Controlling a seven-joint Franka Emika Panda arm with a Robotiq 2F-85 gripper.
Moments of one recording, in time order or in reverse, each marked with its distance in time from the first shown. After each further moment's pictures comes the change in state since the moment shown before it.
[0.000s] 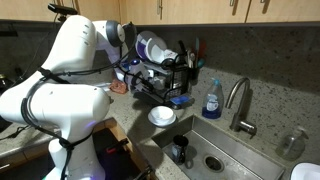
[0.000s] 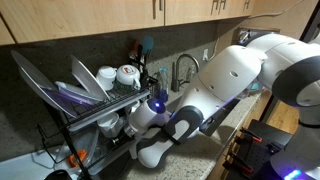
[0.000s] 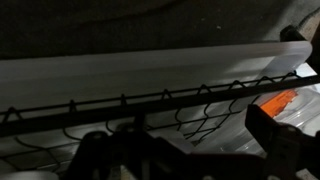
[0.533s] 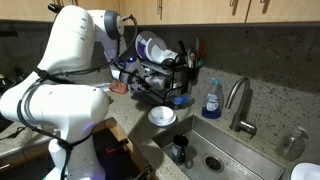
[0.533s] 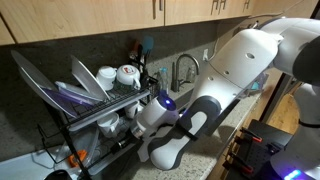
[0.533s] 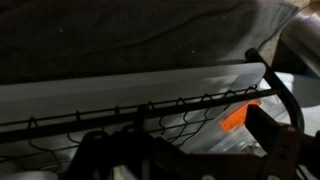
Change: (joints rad) arm -0.041 -0.139 0.094 -0.172 -0.050 0.047 0.001
